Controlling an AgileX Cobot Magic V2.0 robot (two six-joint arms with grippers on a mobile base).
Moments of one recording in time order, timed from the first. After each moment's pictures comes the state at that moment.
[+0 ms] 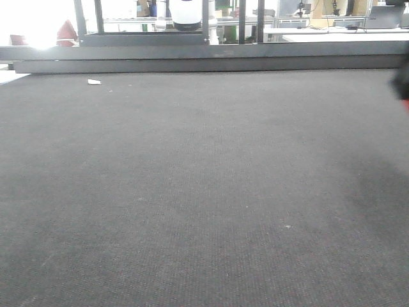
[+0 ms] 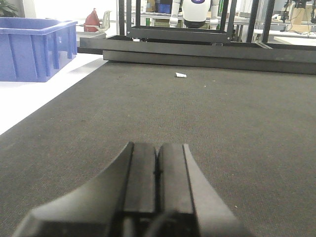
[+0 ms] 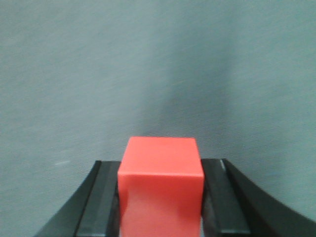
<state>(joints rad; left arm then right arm) 0.02 -0.02 0.03 -0.02 0.02 -0.02 0.32 1.04 -0.82 -0.06 0.76 0.33</state>
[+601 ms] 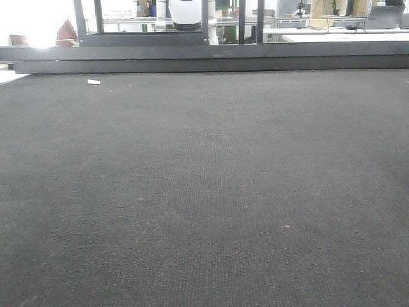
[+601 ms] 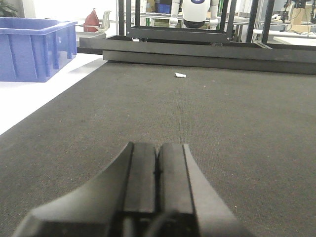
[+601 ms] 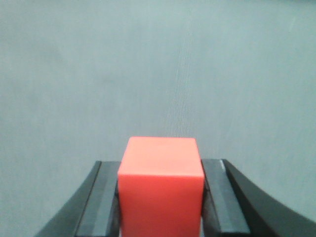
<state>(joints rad) 0.02 -0.02 0.03 -0.02 0.02 -0.02 0.08 0.60 -0.46 0.07 0.23 -0.04</state>
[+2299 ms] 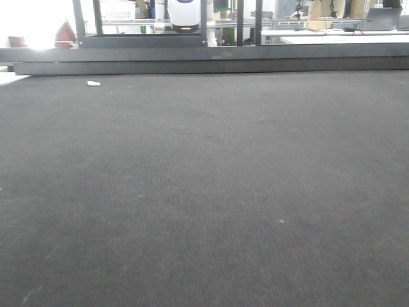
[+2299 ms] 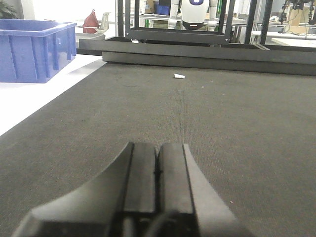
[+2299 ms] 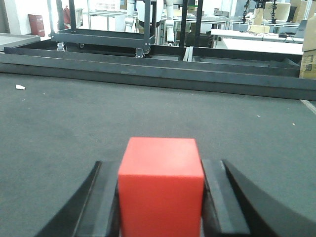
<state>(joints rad) 0.02 -0.02 0.03 -0.02 0.02 -0.02 0.08 0.25 -0.38 0.07 0.21 -0.05</state>
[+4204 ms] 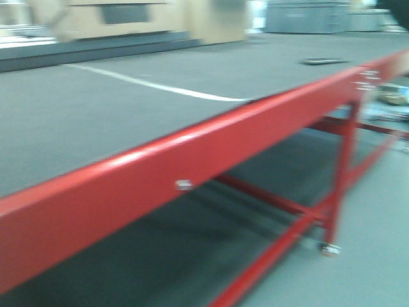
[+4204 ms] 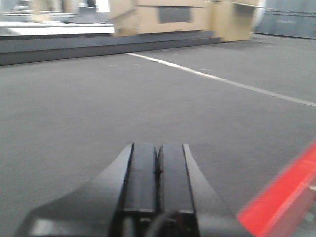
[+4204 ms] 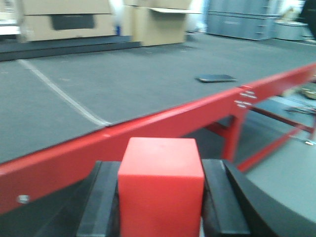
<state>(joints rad) 0.02 -0.02 0.03 -0.02 0.02 -0.02 0.08 0.25 -0.38 0.07 0.21 -0.05</state>
